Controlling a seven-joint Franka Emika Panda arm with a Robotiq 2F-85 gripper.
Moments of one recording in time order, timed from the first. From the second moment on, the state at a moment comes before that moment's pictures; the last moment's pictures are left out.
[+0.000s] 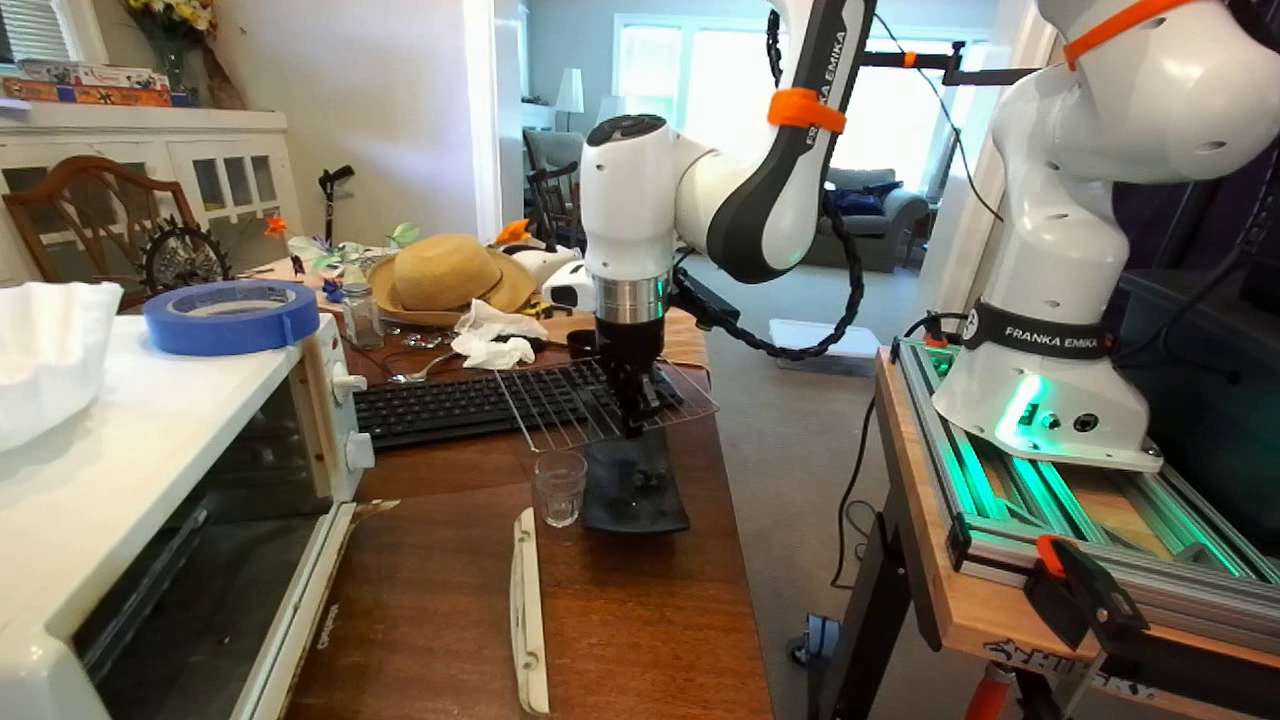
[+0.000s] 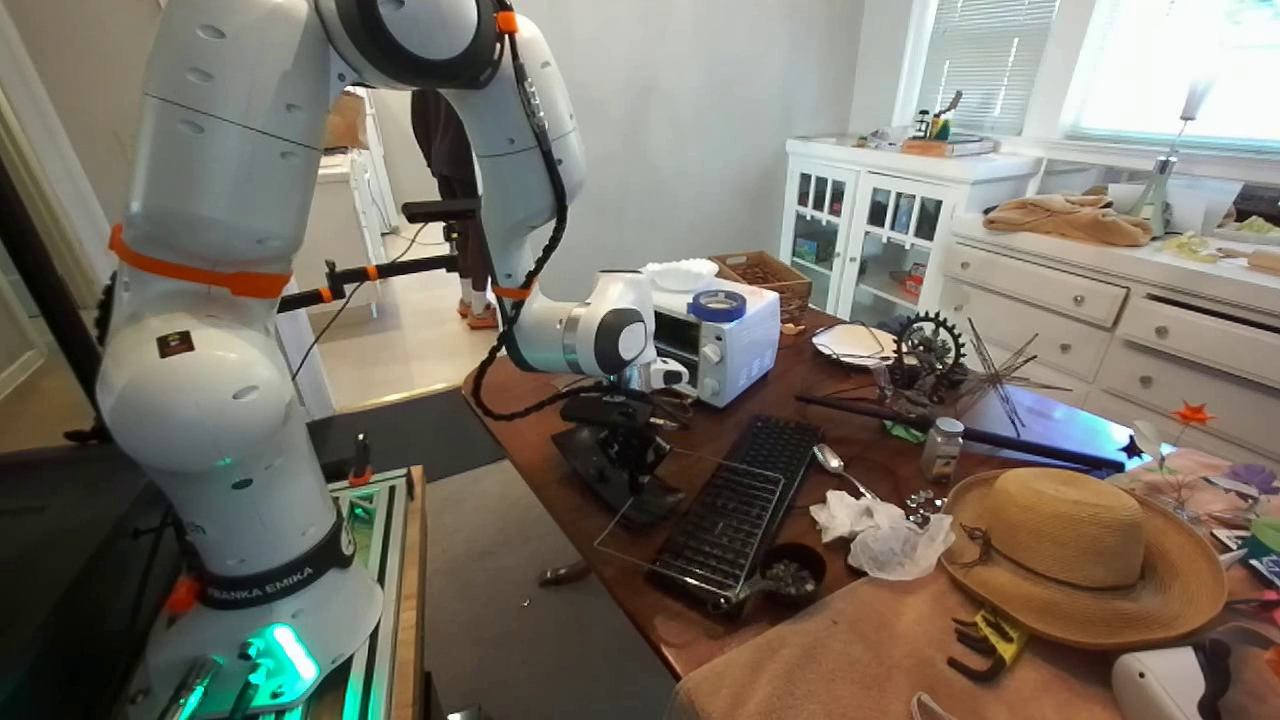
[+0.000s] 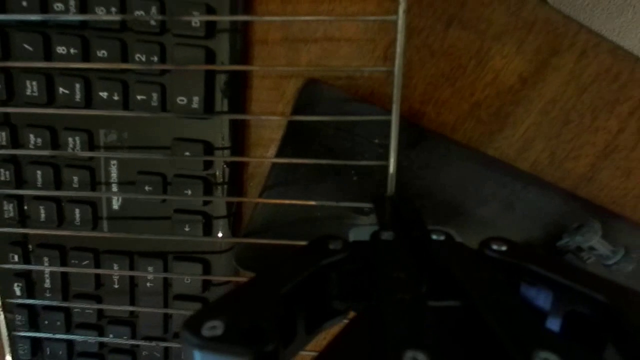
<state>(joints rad) 0.35 0.41 -0.02 -2.46 -0.51 2.78 0.02</state>
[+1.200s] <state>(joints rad) 0.36 0.28 0.11 -2.40 -0.64 2.25 0.20</state>
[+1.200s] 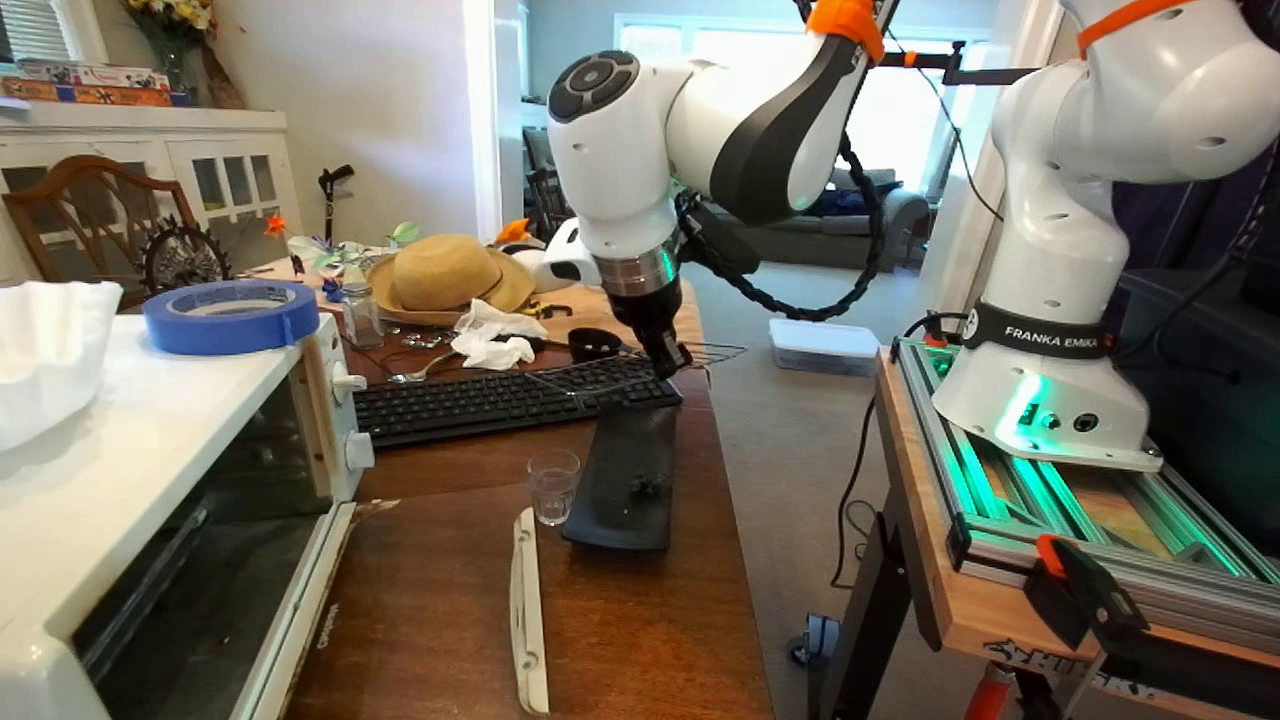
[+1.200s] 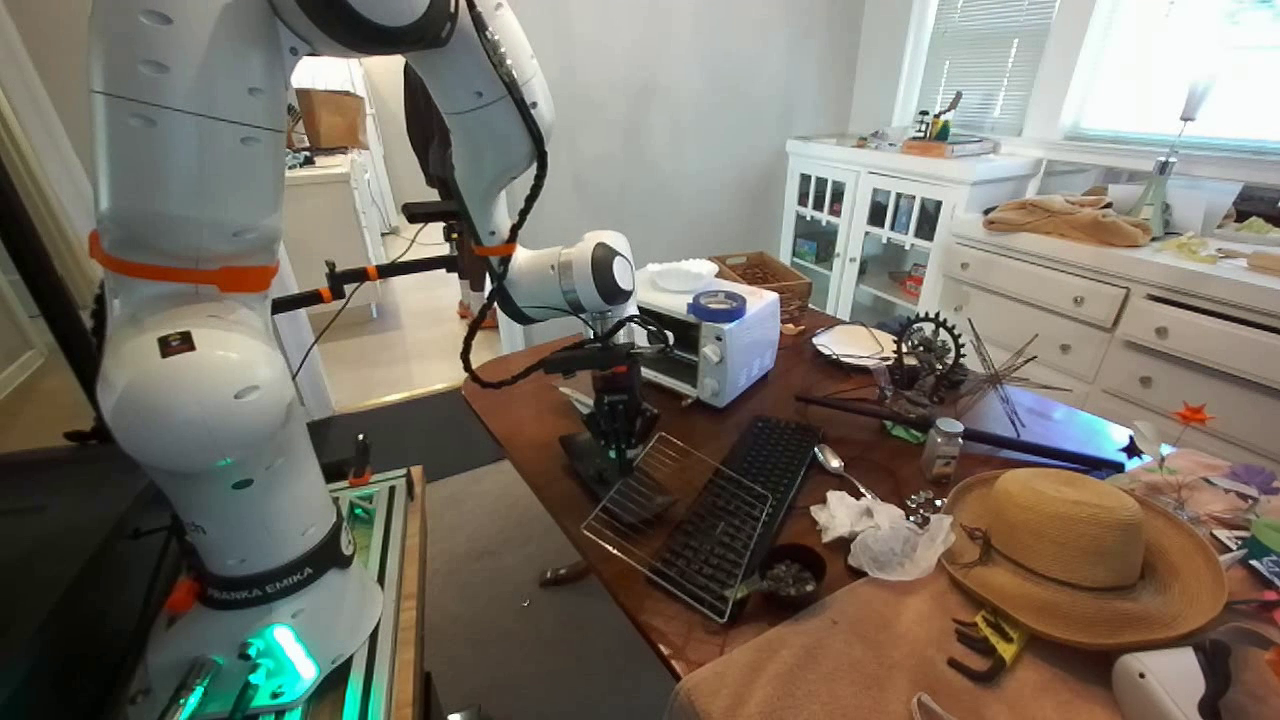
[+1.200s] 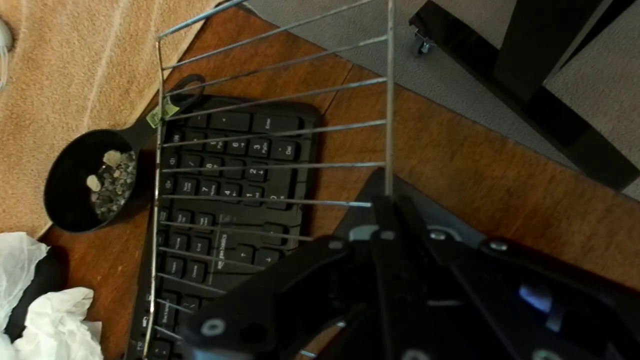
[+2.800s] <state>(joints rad) 0.34 0.47 0.12 -2.29 -0.64 2.43 0.19</state>
